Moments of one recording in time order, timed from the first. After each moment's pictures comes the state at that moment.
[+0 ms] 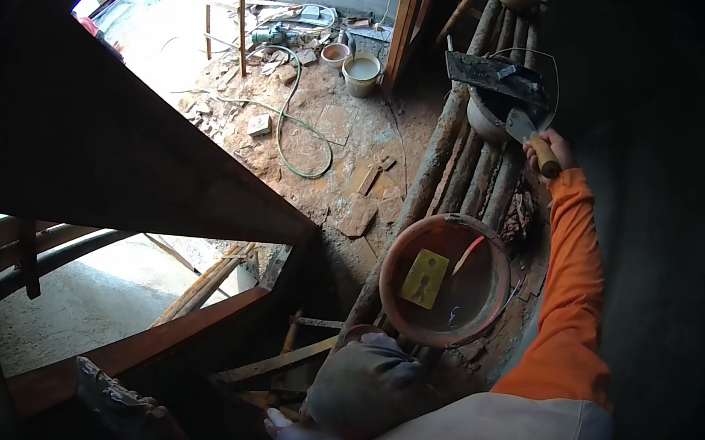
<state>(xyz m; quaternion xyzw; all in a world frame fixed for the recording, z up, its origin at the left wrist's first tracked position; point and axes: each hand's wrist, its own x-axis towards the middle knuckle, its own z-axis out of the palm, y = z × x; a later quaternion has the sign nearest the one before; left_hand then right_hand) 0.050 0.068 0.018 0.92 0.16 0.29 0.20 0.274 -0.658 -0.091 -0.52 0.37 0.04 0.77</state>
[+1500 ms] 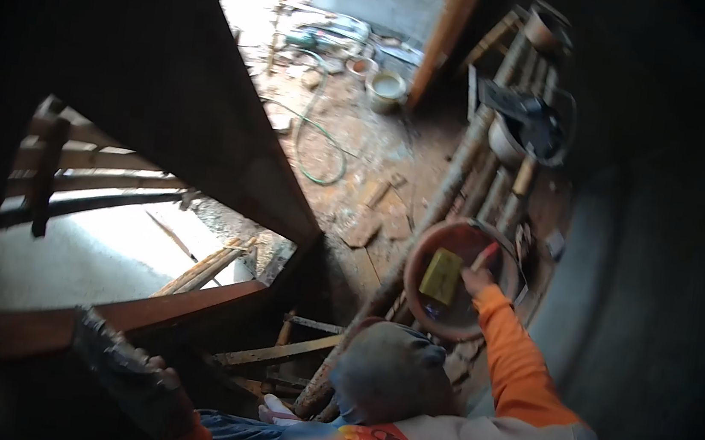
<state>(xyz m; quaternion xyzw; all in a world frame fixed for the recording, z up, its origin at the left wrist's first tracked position) 0.018 0.058 0.014 0.73 -0.02 0.24 0.64 0.095 -0.477 -0.233 -0.84 0.38 0.21 0.33</state>
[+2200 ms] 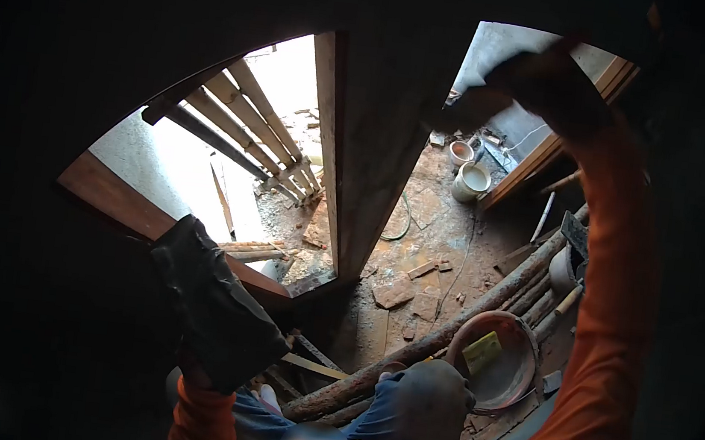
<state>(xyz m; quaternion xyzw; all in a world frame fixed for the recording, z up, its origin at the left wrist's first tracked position) -0.016 0.078 0.007 0.31 -0.01 0.20 0.93 0.338 -0.220 0.197 -0.83 -0.47 -0.09 0.29</state>
